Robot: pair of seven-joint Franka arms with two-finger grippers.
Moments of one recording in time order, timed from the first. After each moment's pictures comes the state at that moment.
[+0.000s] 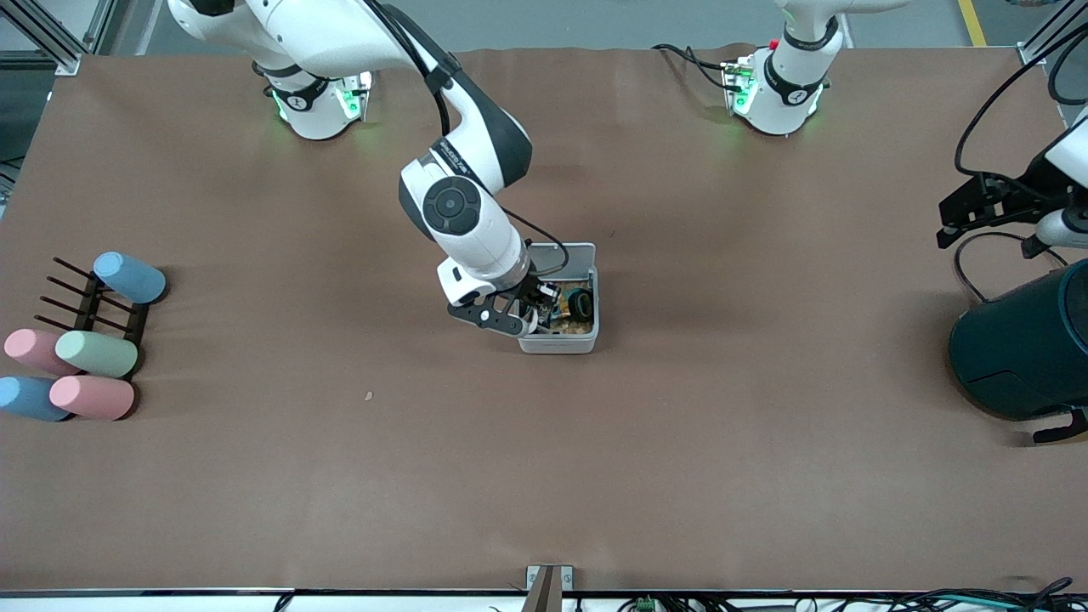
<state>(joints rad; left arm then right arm) 0.01 0.00 -0.06 -1.56 0.00 1.68 0.11 0.67 0.59 0.04 -1.54 0.22 2.23 0.94</state>
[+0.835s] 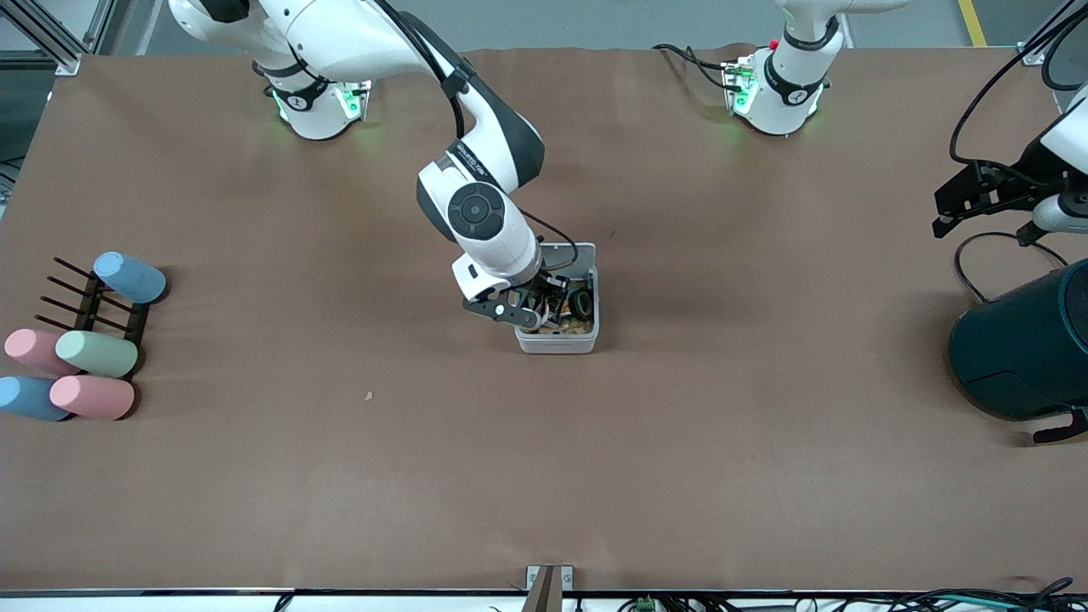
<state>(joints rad) -0.02 -0.03 -0.05 -1.58 0.00 1.67 0.08 0.70 0.61 0.04 -1.53 0.22 2.18 0.94</state>
